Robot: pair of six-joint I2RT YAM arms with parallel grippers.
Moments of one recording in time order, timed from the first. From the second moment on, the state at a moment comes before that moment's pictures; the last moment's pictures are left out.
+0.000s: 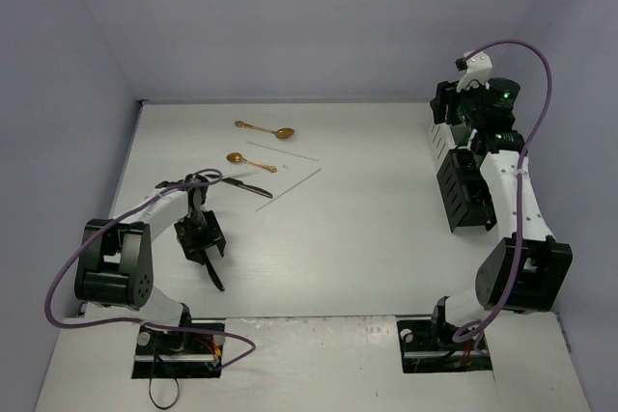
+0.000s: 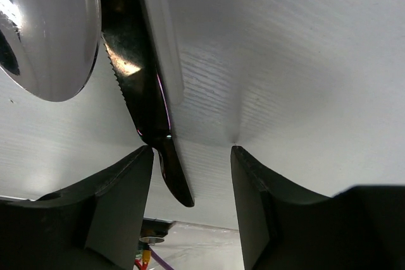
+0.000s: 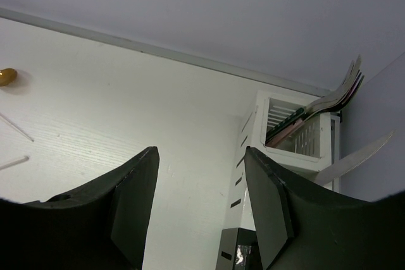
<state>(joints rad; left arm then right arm) -0.12 1.52 0.84 -0.88 0.04 -0.60 -0.13 1.47 1.32 -0.12 -0.34 -0.19</state>
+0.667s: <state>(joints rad) -0.11 1.60 0.89 -0.87 0.08 -0.61 -0.14 1.47 1.34 -0.13 -0.34 -0.19</state>
